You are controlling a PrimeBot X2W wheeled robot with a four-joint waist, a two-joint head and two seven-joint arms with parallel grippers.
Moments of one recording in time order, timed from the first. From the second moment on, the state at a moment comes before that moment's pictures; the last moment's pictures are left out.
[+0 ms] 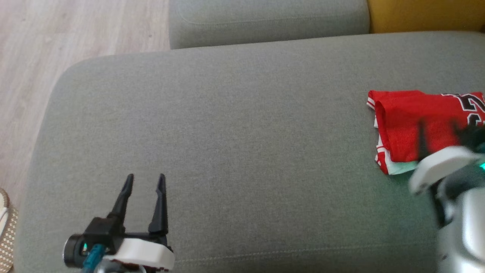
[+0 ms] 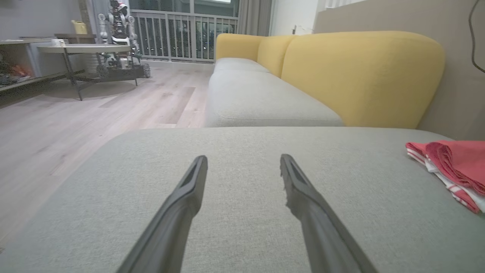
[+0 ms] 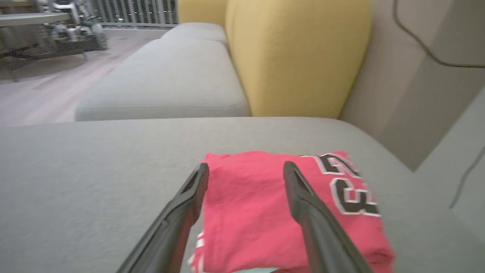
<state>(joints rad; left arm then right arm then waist) 0.11 0.06 -0.20 0.04 -0.13 0.05 -0.25 -0.34 -0.05 -0.38 0.37 -0.13 0.13 0.03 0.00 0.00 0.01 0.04</state>
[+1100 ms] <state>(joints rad) 0.15 0.06 -0.15 0.00 -0.12 0.10 -0.25 0.05 -0.05 0.02 0.13 0.14 0.13 -0.25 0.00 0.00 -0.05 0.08</state>
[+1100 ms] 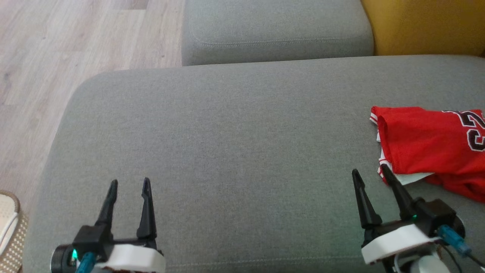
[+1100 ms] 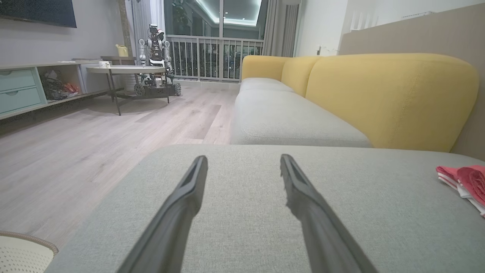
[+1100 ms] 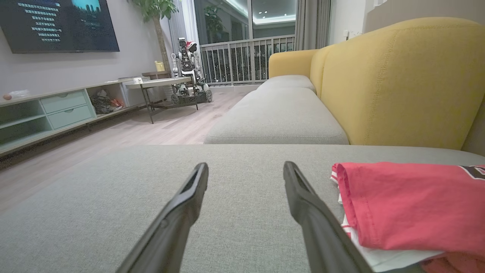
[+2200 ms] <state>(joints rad) 0.16 0.06 -0.14 0.12 -0.47 0.05 -0.19 0.08 -0.05 0.01 0.22 0.48 0.13 -0.19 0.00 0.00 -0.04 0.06</state>
